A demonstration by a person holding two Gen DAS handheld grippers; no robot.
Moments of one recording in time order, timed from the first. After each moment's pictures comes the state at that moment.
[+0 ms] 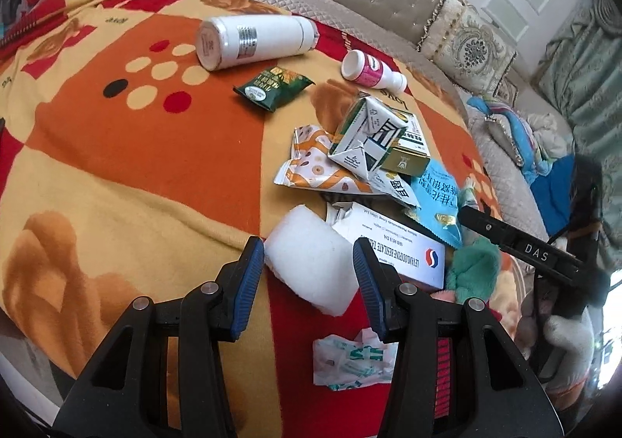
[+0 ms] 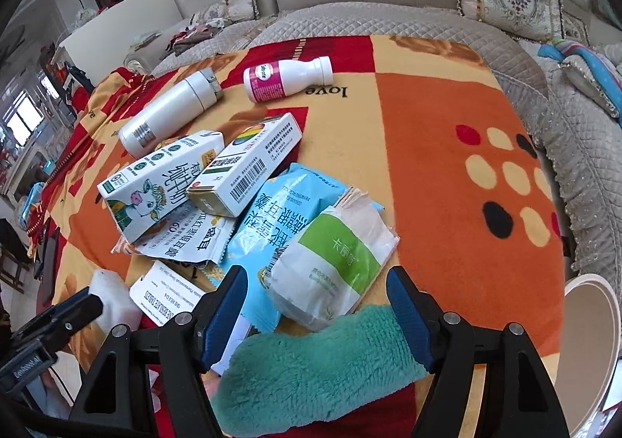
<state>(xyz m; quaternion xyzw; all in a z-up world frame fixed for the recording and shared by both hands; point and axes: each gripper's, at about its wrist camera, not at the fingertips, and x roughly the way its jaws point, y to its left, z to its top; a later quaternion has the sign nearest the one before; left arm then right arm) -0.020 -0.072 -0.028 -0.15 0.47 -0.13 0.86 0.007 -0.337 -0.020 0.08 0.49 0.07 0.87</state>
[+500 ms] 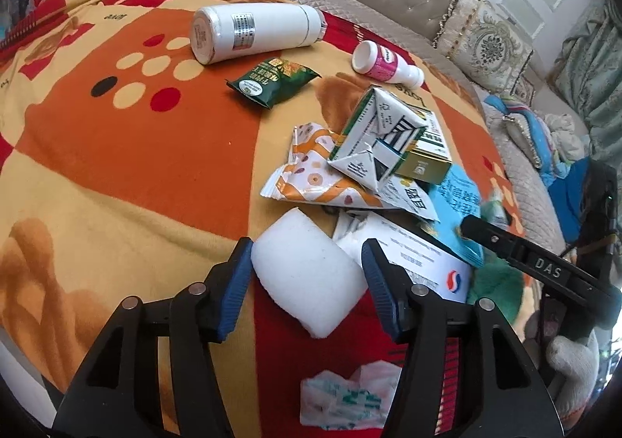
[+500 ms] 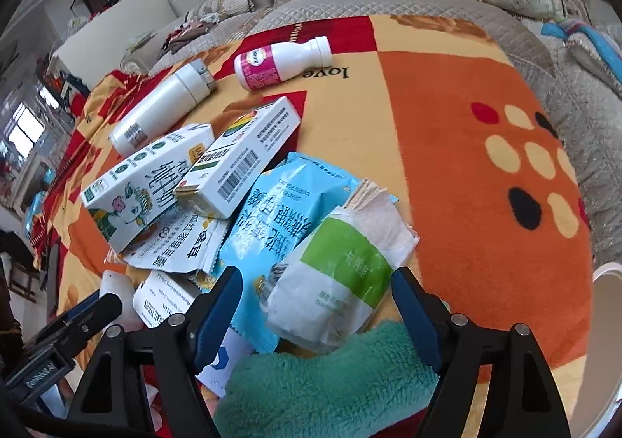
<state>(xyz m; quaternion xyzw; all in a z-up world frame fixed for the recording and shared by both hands) 0.001 -0.092 -0.041 -0.13 0.48 -0.10 0.86 0.021 -0.342 -0.040 0.12 0.50 0.07 0.86</state>
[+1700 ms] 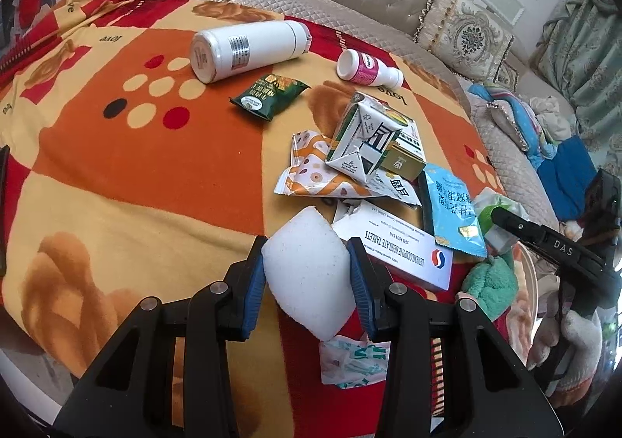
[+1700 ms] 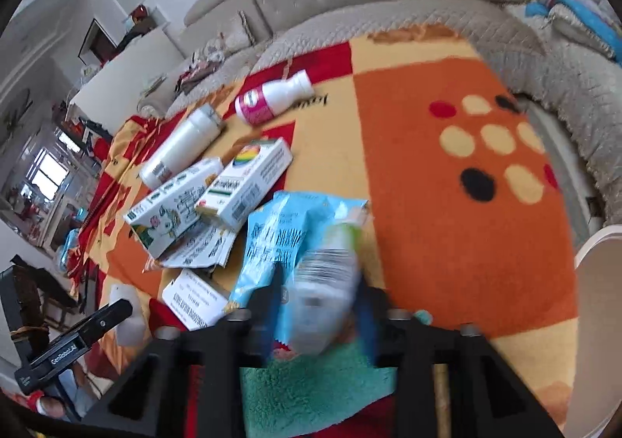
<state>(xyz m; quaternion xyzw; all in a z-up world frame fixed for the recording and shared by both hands) -0.022 -0.075 -0.014 -0.11 0.47 -0.13 0.87 -0.020 -0.380 -0.015 0.18 0.44 0.09 0.87</state>
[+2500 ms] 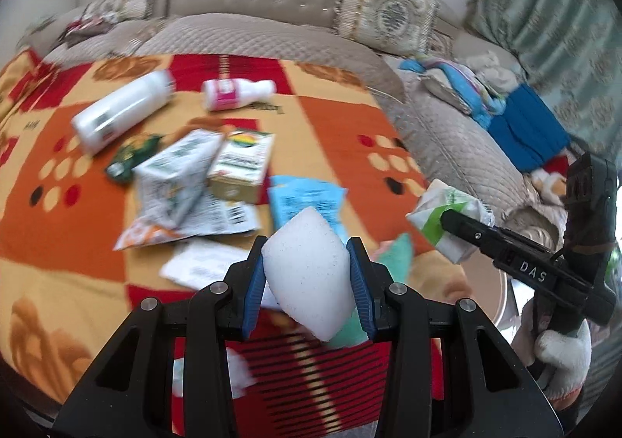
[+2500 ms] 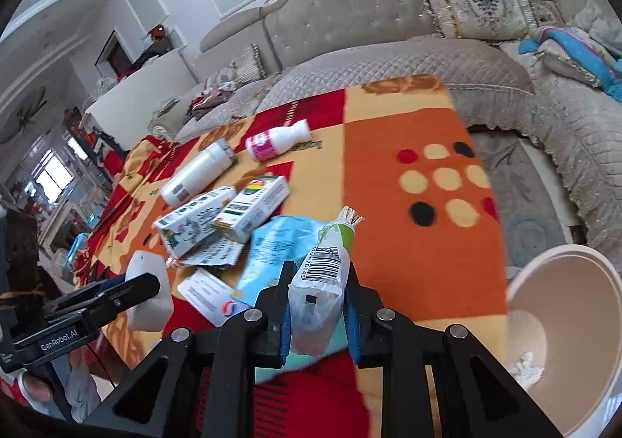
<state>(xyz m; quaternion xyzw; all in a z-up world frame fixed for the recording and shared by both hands) -0.039 -0.208 0.041 -0.03 0.43 -0.24 0.87 -0.073 -0.425 0.023 0.17 0.39 0.08 0.90</state>
